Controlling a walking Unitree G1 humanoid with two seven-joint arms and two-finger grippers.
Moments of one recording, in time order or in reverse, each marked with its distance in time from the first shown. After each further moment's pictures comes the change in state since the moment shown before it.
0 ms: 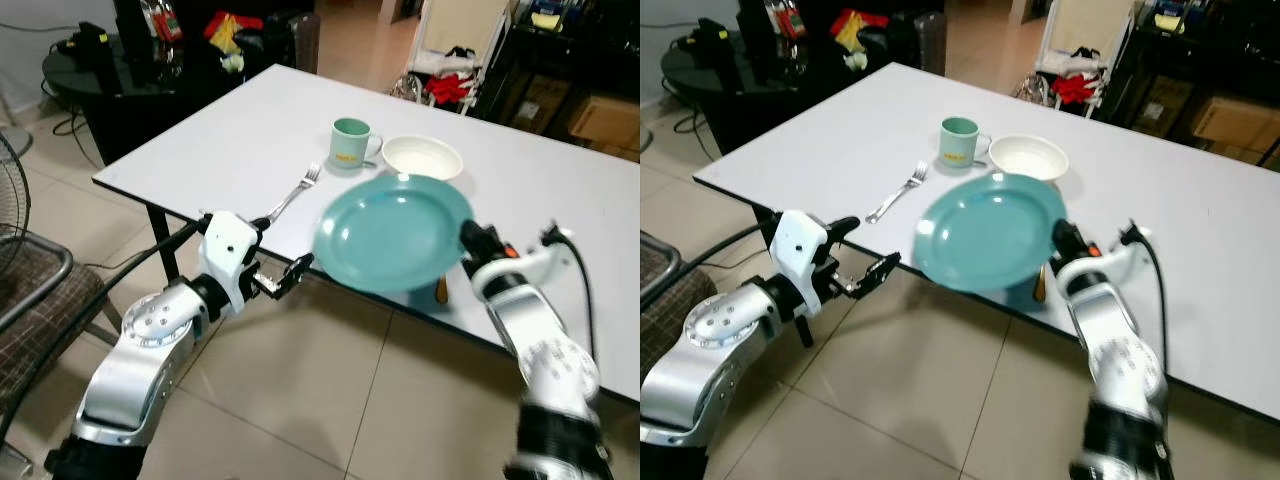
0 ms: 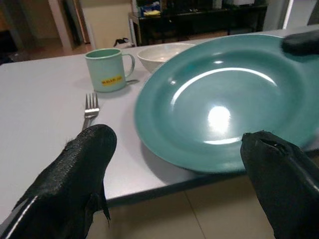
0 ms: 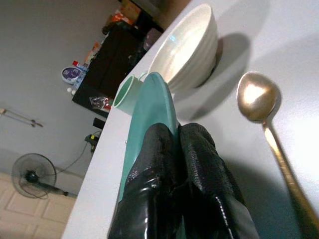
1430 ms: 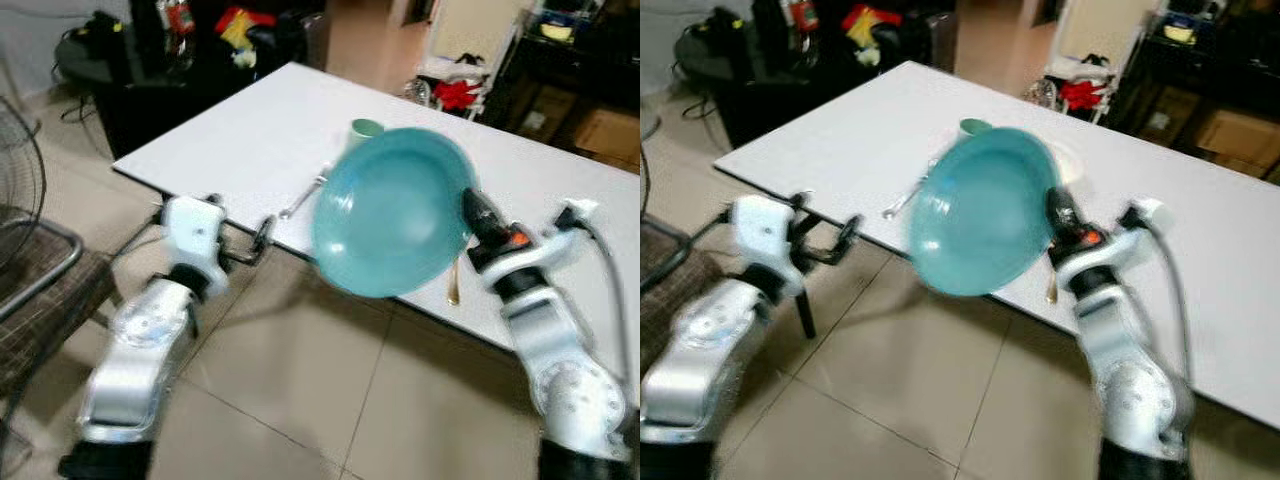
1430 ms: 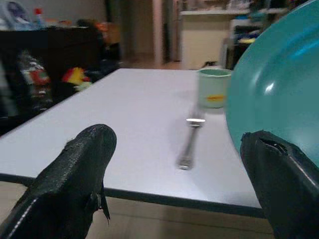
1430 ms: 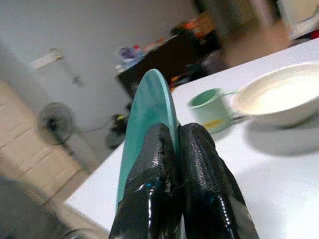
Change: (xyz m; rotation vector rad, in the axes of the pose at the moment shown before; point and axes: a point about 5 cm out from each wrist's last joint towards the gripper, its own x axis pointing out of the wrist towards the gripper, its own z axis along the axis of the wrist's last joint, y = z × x) left arm -0.011 0.032 0.000 -0.019 -0.085 0.407; right arm -0.041 0.057 -0.003 -0.348 -0.042 0.339
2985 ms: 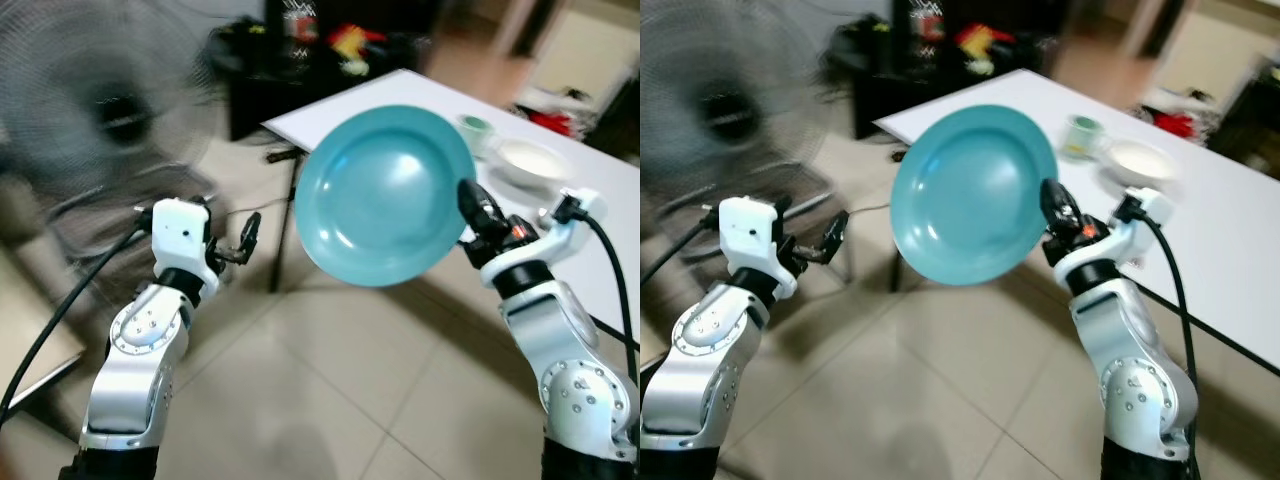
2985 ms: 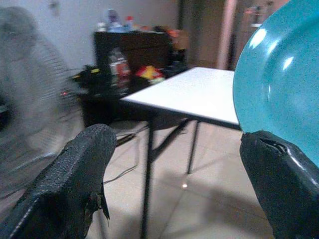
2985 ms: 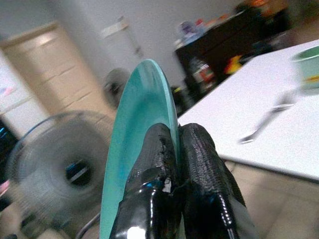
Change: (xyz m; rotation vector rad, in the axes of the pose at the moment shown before) left arm -0.001 -0.011 -0.003 -0.057 -0.011 0.033; right arm -0.006 -0.001 0.013 -0.058 -0.025 -0.013
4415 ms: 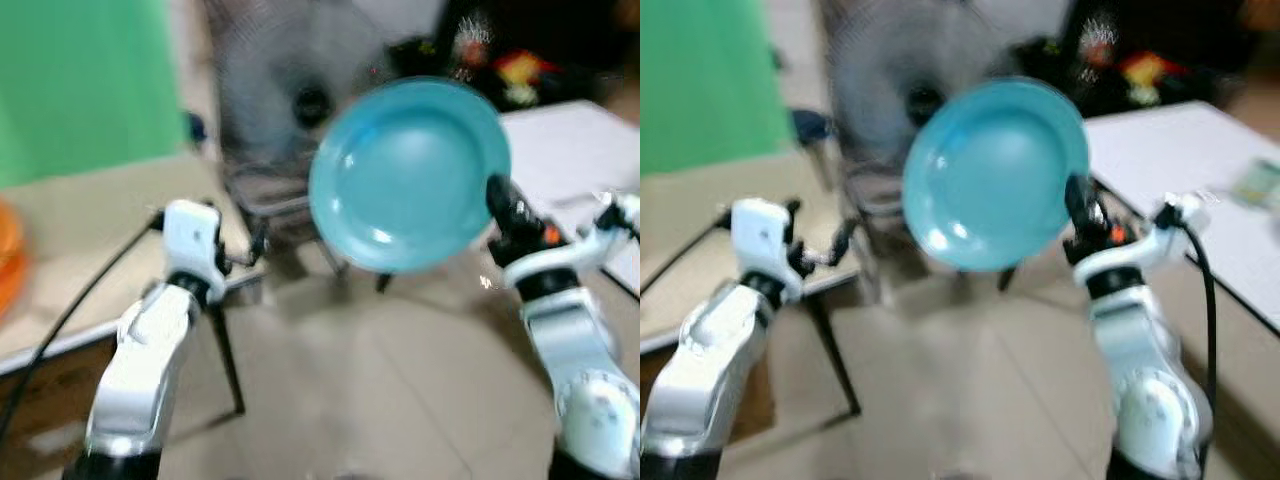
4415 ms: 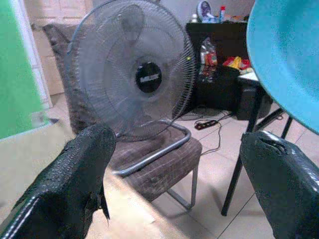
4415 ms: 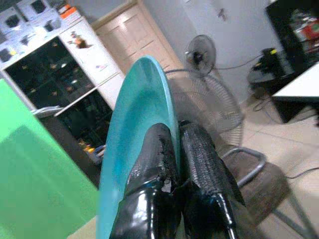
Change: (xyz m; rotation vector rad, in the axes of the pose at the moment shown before) left arm -0.001 -0.005 0.000 0.026 0.017 -0.010; right arm -0.012 -0.002 0.016 0.074 -0.105 -0.013
